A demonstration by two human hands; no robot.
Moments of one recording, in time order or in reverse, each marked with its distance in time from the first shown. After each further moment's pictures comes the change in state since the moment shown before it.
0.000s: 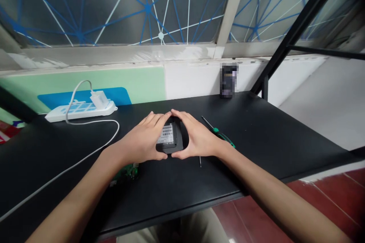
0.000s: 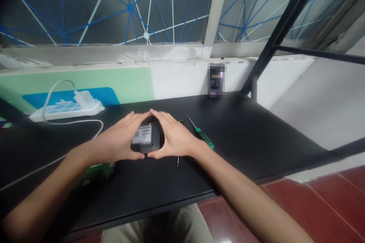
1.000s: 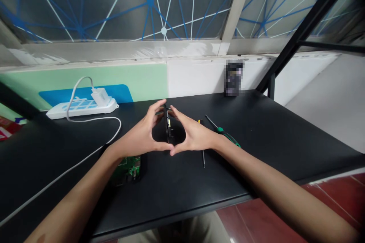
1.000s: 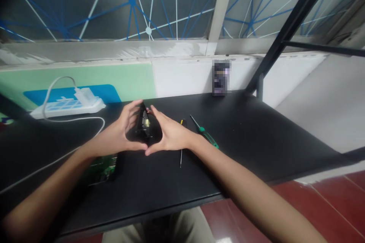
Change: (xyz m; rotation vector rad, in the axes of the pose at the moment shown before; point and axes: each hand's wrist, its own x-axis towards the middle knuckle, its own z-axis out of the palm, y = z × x) left_hand -0.007 -0.024 0.020 -0.673 0.209 -0.041; right_hand 0.018 0.021 0.018 0.218 -0.091 -0.034
